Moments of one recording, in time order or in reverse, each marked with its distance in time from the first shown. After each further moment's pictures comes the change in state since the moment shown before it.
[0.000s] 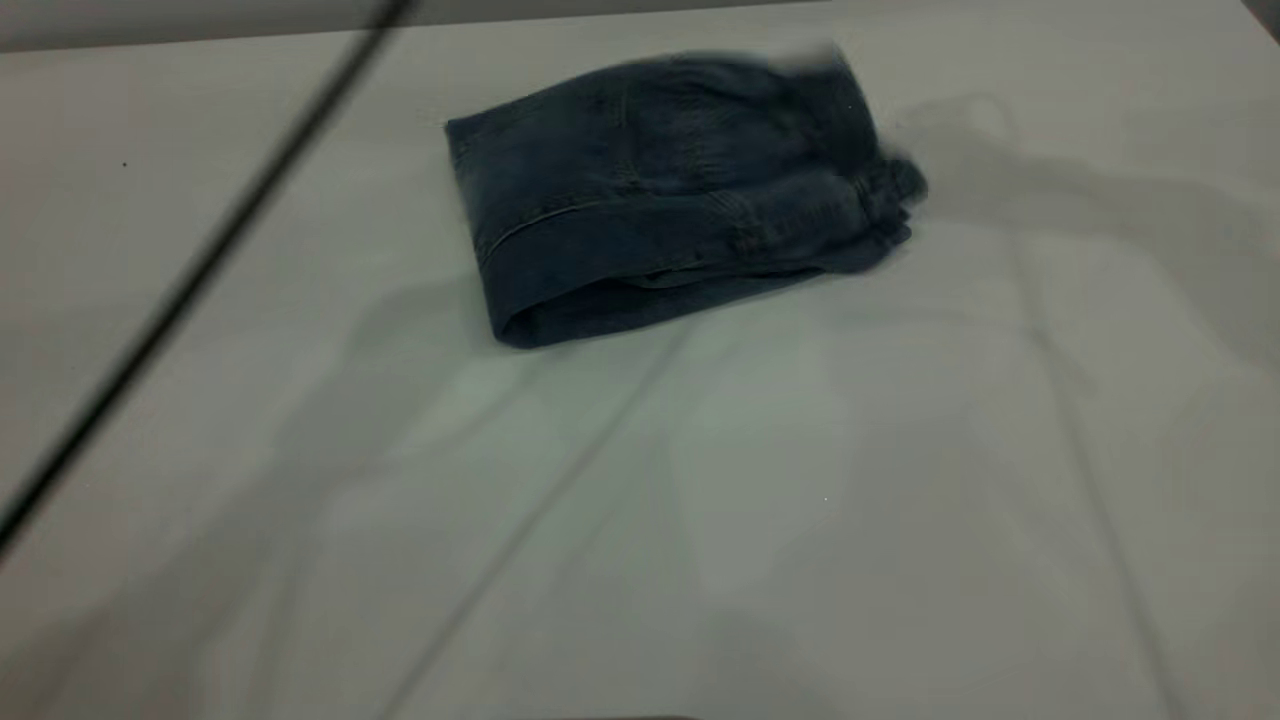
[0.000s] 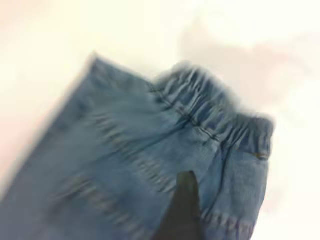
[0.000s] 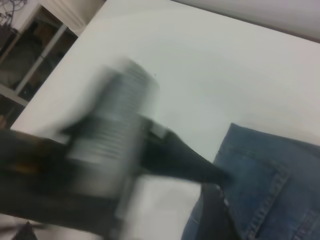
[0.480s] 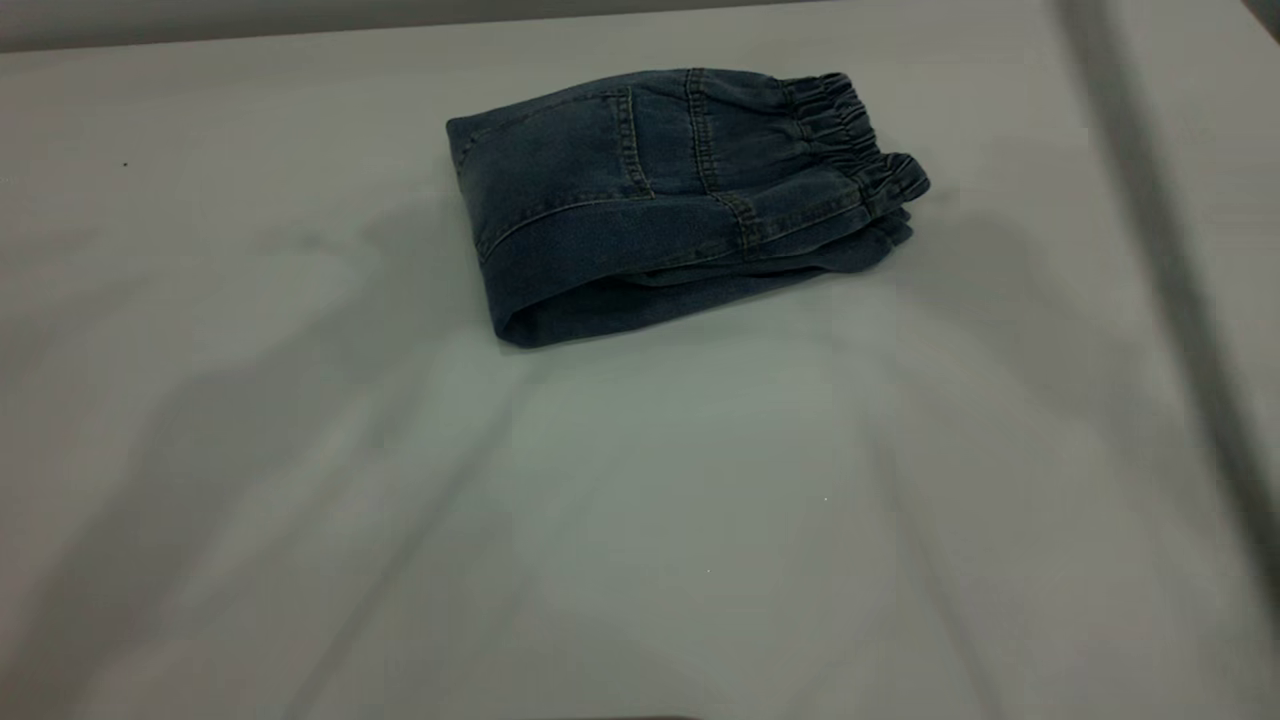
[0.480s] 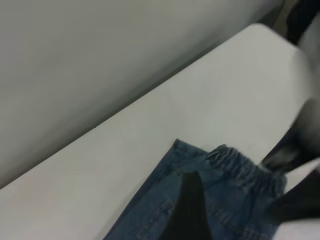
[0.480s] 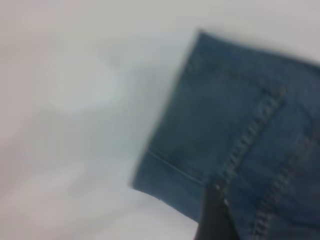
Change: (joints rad) left arm 0.117 -0.372 0.000 0.163 0.114 -0.169; right arm 0.341 0.072 0.000 -0.662 -0.172 0.486
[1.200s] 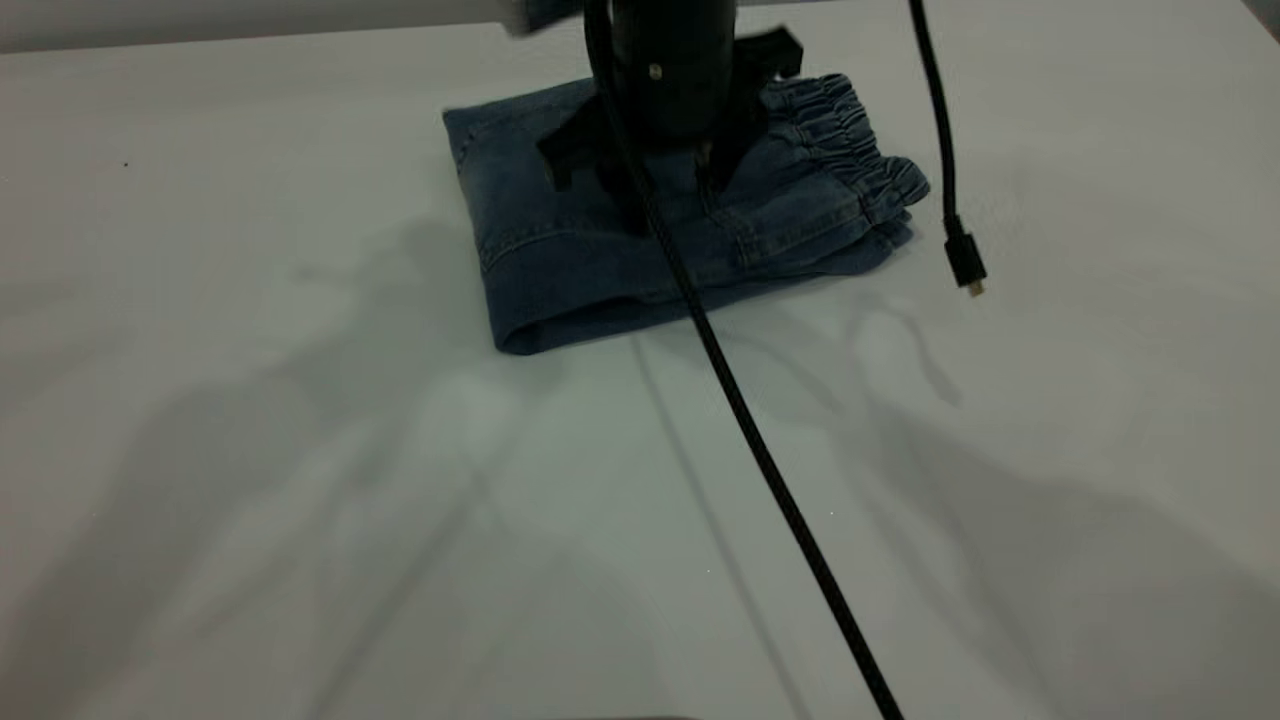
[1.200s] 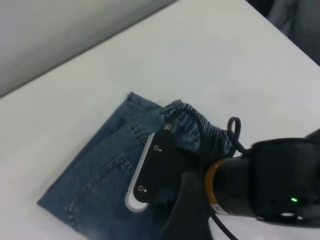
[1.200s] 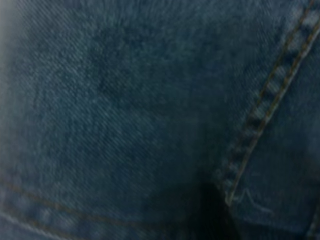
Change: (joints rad) left arm 0.000 -0.017 0.000 0.000 0.183 -0.100; right arm 0.193 0.394 -0.111 -0.558 -0.059 0.587
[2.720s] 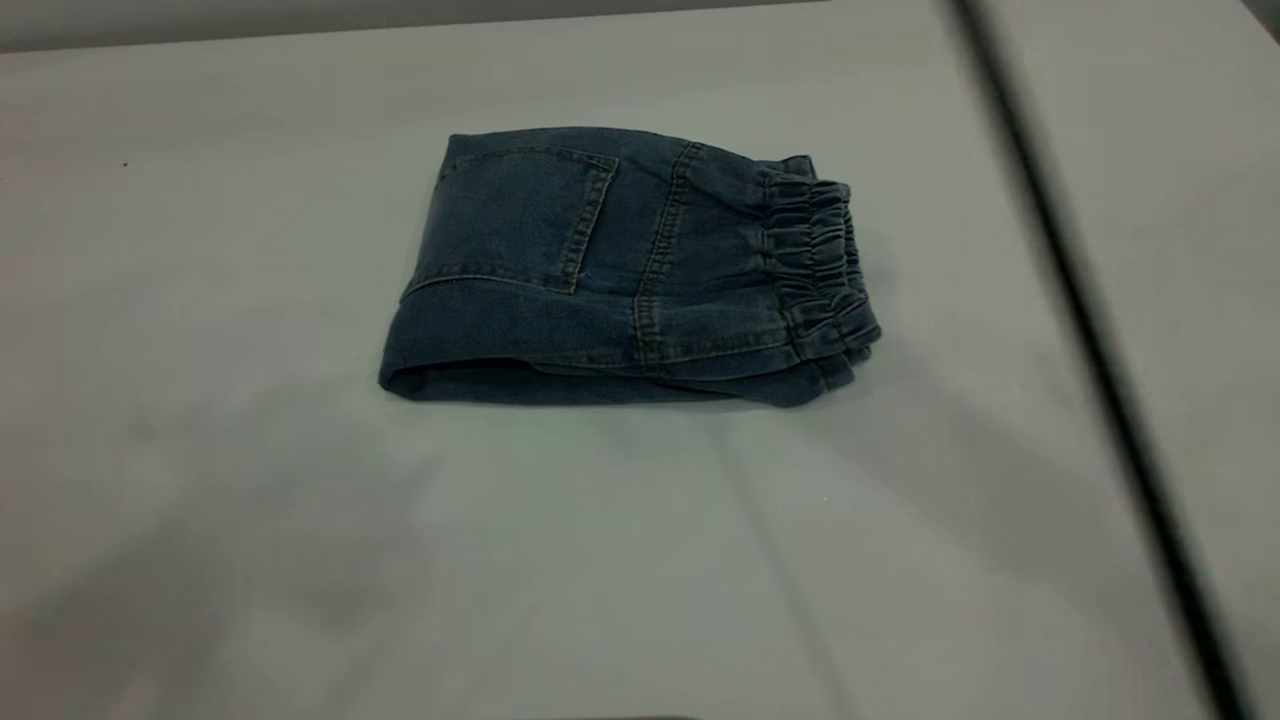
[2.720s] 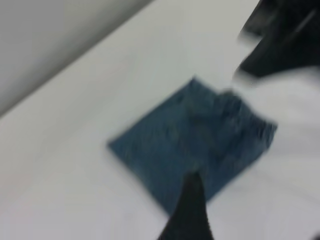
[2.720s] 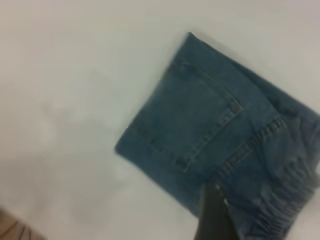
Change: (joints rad) left arm 0.000 -0.357 -0.001 0.279 0.336 -0.090; right arm 0.000 -0.570 -0.154 0.266 0.445 -0.187
